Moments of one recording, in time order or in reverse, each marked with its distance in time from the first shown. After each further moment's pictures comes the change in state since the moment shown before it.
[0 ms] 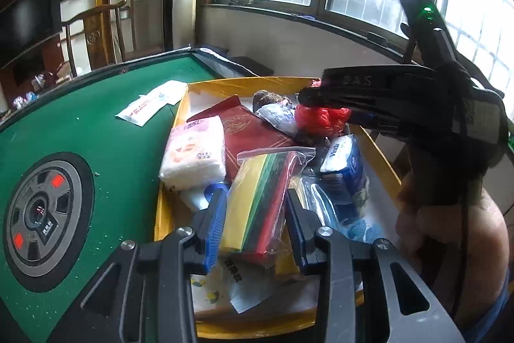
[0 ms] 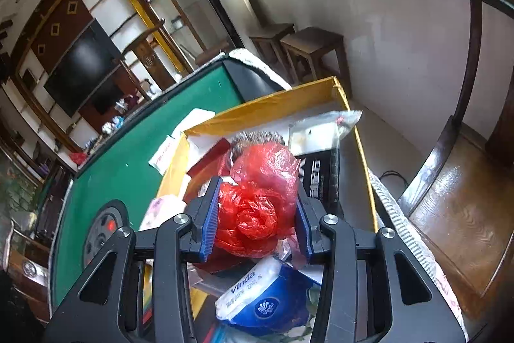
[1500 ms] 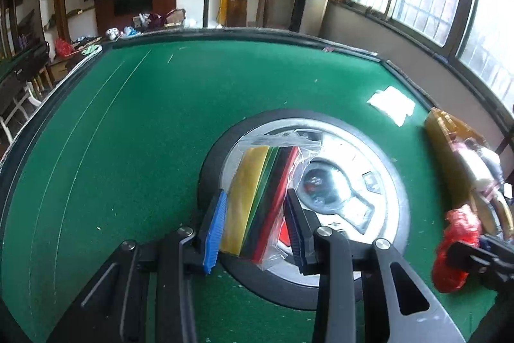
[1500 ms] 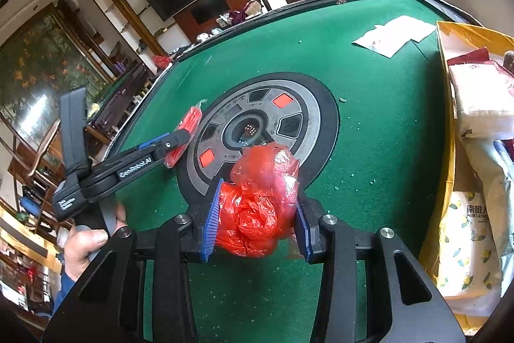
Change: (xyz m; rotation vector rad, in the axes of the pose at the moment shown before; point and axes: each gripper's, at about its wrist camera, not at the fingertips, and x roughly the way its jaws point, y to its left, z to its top) left arm -0.057 0.296 -0.050 -0.331 0.046 0.328; right arm 0.053 0.218 -0.143 -0.323 0.255 0.366
